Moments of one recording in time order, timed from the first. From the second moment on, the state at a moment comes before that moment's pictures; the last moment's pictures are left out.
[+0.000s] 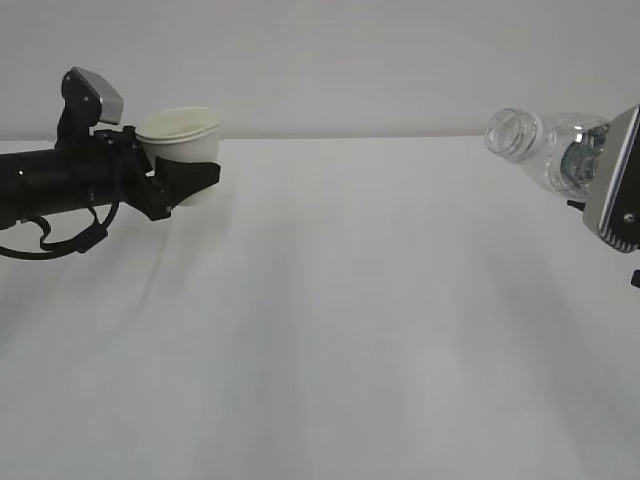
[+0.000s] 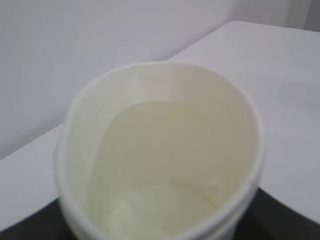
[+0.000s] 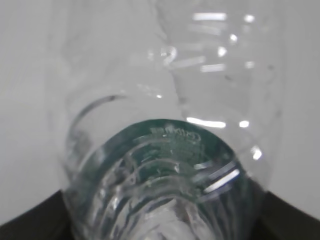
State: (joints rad) left arm -0.07 2.04 -1.06 1.07 -0.96 -0.56; right arm 0.20 1.14 -0.60 -1.57 -0.01 0.33
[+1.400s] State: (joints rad) left arm 0.00 2.25 -1.03 0.85 -1.12 -0.35; right arm 0.20 1.14 -0.60 -1.57 -0.01 0.34
